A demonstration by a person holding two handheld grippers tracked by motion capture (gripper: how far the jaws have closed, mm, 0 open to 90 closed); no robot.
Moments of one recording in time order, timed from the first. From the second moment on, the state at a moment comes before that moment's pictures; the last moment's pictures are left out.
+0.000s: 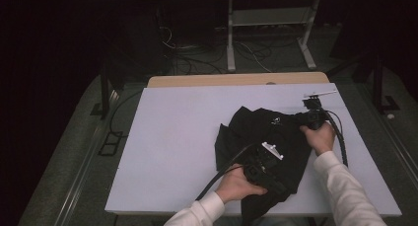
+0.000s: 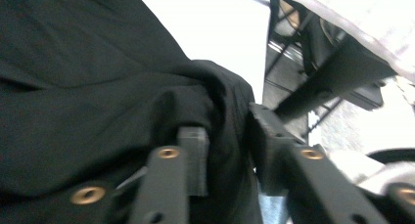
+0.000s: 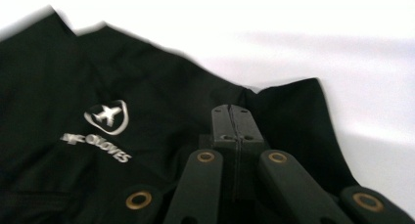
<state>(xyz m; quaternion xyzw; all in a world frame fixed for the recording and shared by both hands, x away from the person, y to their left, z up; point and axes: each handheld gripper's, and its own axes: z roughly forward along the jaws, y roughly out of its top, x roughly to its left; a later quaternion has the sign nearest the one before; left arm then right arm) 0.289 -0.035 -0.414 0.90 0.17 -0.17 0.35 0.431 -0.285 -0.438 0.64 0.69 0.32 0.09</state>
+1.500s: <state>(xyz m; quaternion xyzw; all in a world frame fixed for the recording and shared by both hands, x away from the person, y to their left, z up) 0.499 0.003 -0.459 0.80 0.44 -0.15 0.38 0.341 -0.417 -0.444 0.70 0.54 0.47 0.03</state>
